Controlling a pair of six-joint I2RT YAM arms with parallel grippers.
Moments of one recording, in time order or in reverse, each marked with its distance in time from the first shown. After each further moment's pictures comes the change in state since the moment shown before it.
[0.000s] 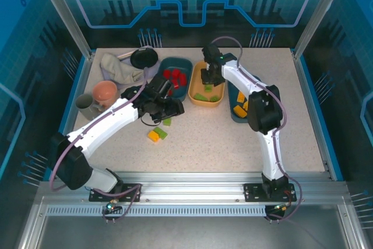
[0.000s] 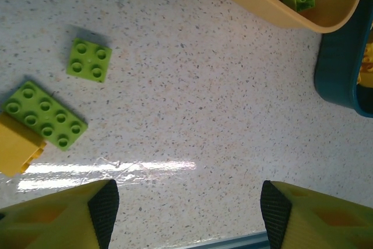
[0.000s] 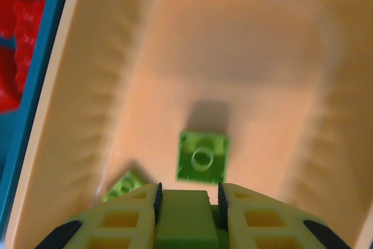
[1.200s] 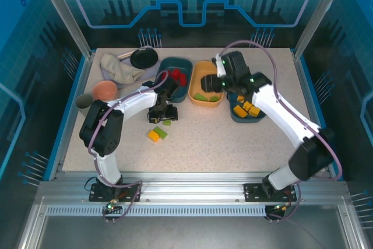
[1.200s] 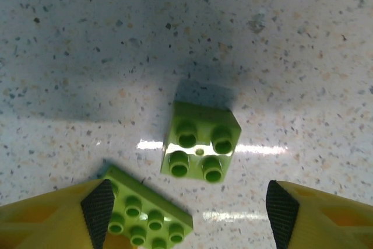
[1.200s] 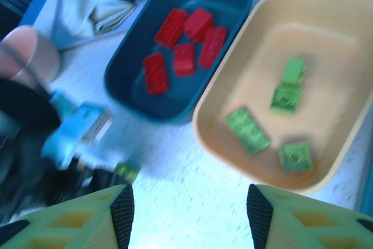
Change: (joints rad) left arm 0.126 0.397 0.042 -0.018 -0.095 0.270; right arm 0.092 -0.790 -0.689 0.258 -0.202 -0.003
